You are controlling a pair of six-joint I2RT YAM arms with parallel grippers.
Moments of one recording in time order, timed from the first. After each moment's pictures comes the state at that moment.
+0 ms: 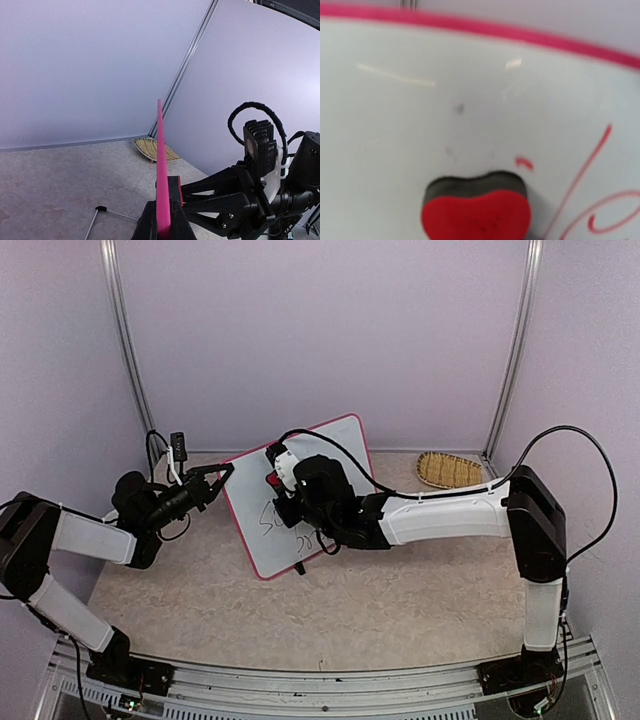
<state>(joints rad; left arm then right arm) -0.32 1.47 0.49 1.22 0.59 -0.55 1.07 2.03 1.52 0.23 0.46 -0.05</state>
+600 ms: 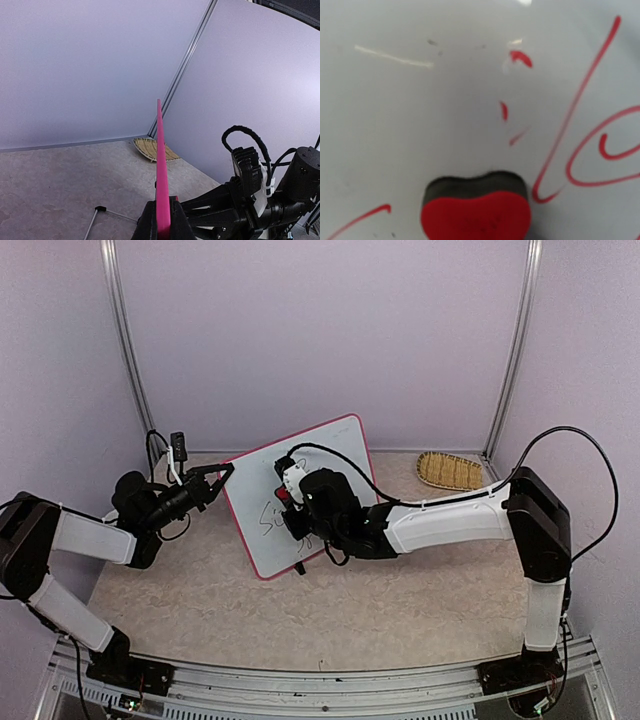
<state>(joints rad) -0.32 1.47 0.49 1.23 0.59 -0.55 1.07 2.00 1.40 0.25 0.47 0.00</state>
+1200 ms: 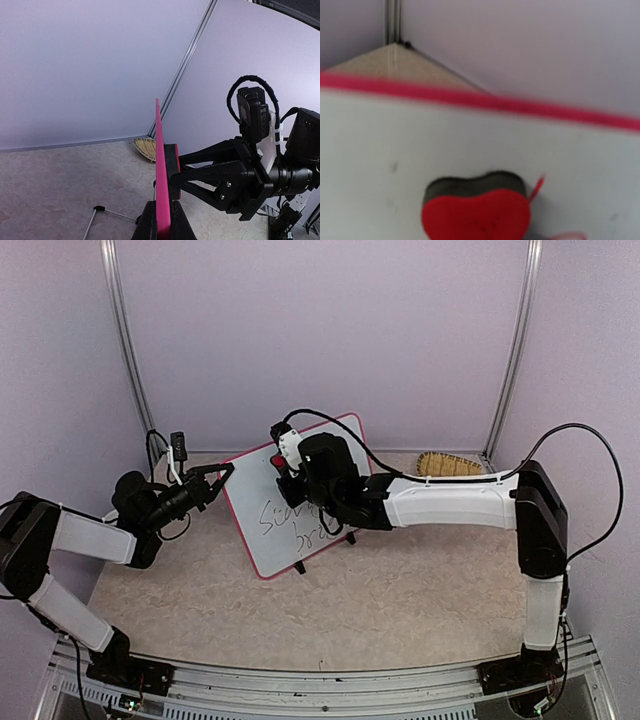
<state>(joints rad) -0.32 1.47 0.49 1.23 0.60 -0.55 1.03 2.01 1.59 0.15 0.45 -0.06</state>
